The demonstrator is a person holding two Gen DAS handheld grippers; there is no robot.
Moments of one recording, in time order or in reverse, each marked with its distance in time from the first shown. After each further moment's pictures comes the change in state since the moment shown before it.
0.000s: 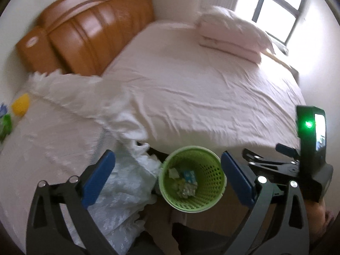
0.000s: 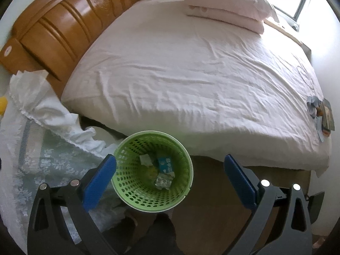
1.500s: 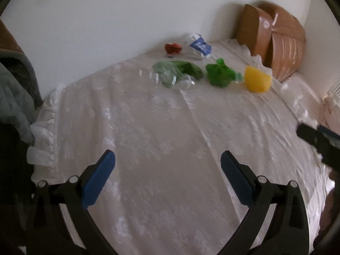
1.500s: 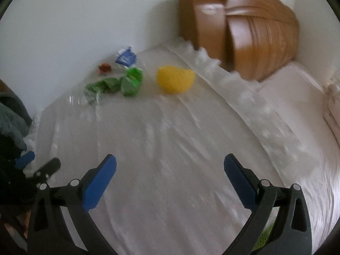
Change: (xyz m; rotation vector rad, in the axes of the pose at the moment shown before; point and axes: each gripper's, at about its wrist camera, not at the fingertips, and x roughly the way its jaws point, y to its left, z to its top) left arm -0.092 0.456 -0.136 -0.682 -0.025 0.476; right arm -0.057 0.520 -0.003 -0.697 -0.111 0.438
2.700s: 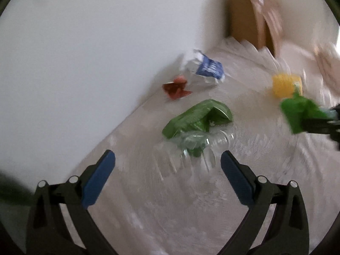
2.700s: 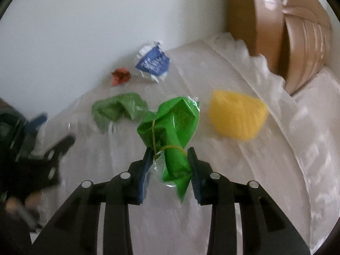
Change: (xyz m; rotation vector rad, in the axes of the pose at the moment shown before) left arm 0.086 0.011 0.117 0.446 -0.079 0.004; right arm 0.086 0.028 0.069 -0.025 0.132 0.123
